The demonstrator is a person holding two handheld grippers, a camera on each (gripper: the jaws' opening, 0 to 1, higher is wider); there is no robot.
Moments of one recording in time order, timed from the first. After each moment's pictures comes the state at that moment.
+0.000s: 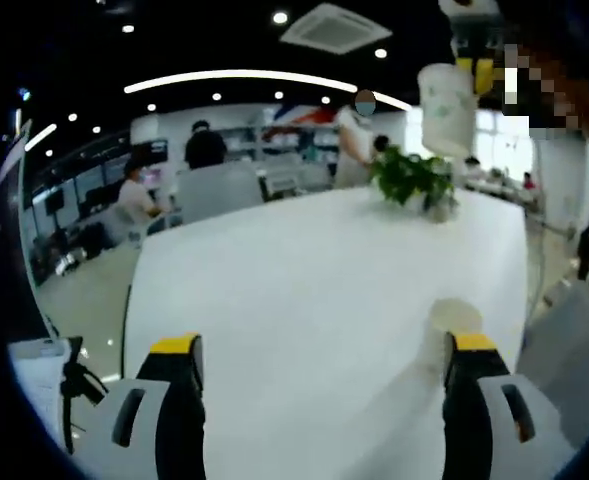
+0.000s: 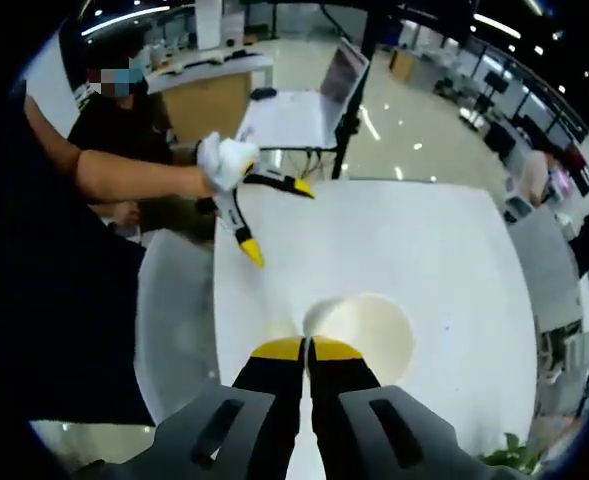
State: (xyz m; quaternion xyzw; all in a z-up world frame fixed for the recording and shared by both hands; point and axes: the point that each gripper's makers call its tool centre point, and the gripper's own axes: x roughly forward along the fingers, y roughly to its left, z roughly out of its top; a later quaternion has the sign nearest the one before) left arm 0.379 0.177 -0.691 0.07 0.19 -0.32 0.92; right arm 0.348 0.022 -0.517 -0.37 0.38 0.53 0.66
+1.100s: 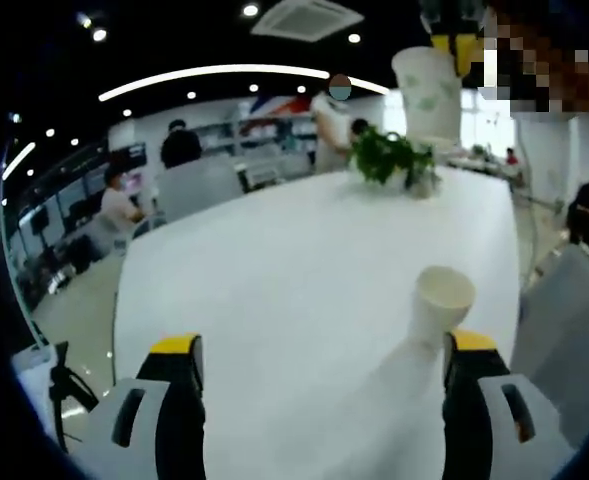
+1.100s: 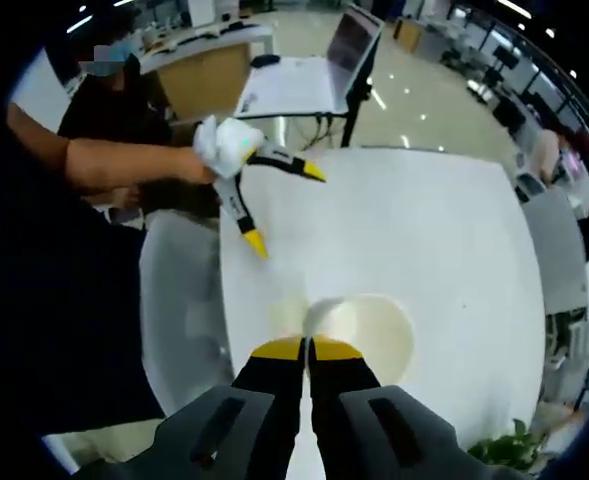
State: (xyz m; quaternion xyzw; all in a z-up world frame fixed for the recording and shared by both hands) left arm 0.369 0.168 -0.712 0.11 0.20 -0.35 0.91; right arm 0.335 0.021 -0.552 -0.39 0.44 0.52 0.63
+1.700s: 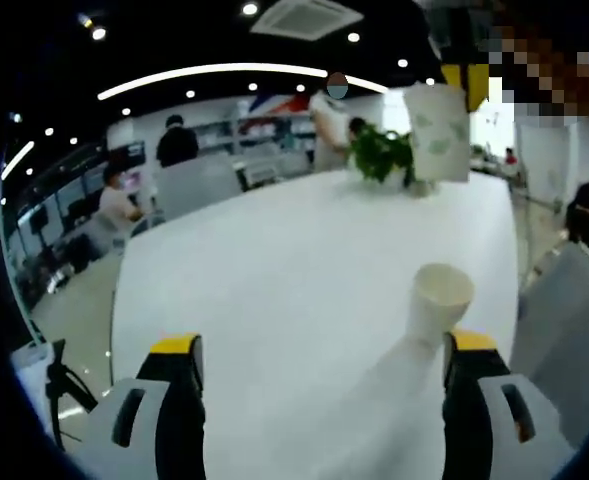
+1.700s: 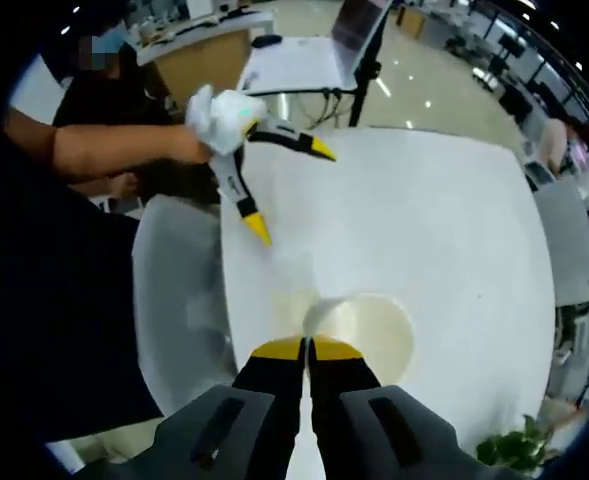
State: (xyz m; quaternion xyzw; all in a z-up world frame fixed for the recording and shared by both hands) left arm 0.365 0.165 -0.715 0.11 0.20 -0.35 0.91; right arm 0.322 0.021 -0.591 -0.40 0.46 0.51 0.61
